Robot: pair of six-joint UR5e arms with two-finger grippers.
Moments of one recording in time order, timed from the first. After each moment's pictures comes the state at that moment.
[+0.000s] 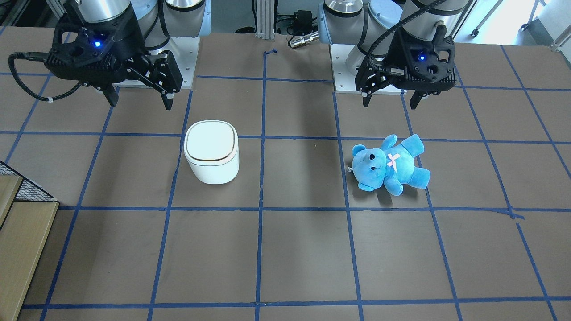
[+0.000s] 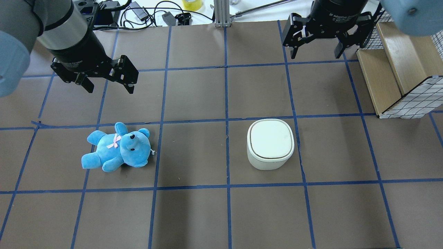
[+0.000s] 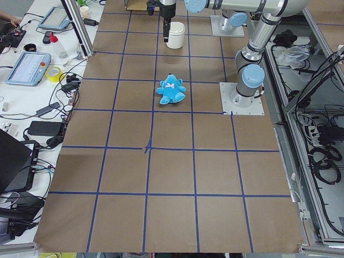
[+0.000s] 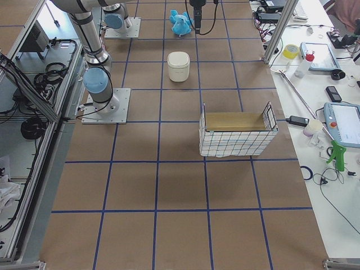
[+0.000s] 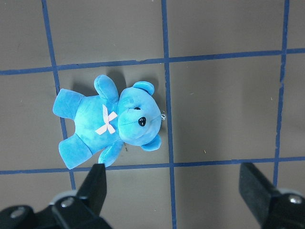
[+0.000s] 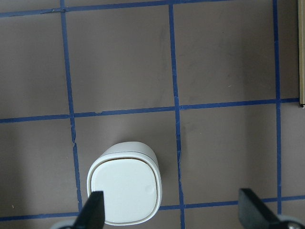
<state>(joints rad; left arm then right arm) -1.58 -1.51 -1.59 -1.58 1.60 0.04 1.66 -1.53 1.41 -1.53 -1.59 0.15</state>
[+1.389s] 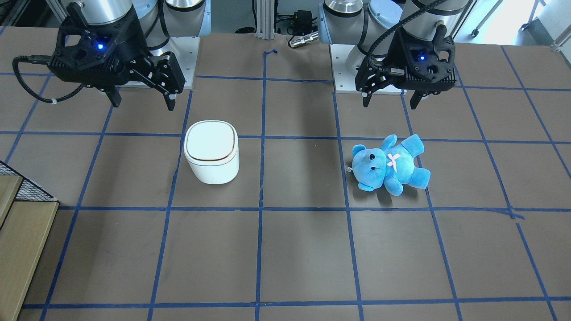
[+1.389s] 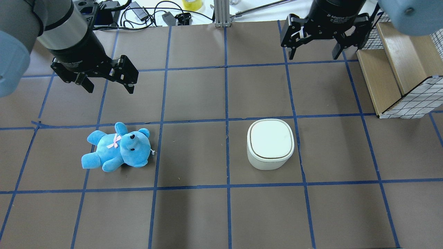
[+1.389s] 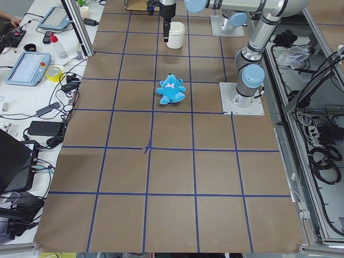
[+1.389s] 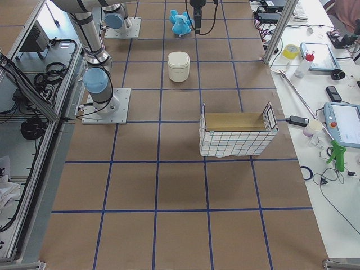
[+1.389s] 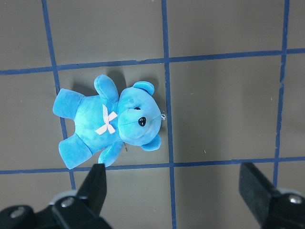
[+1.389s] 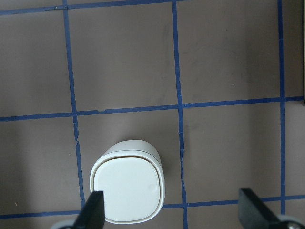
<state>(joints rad) -1.58 -1.51 -1.59 -1.58 1.60 0.04 1.66 -1.53 1.41 -1.52 -1.58 0.15</state>
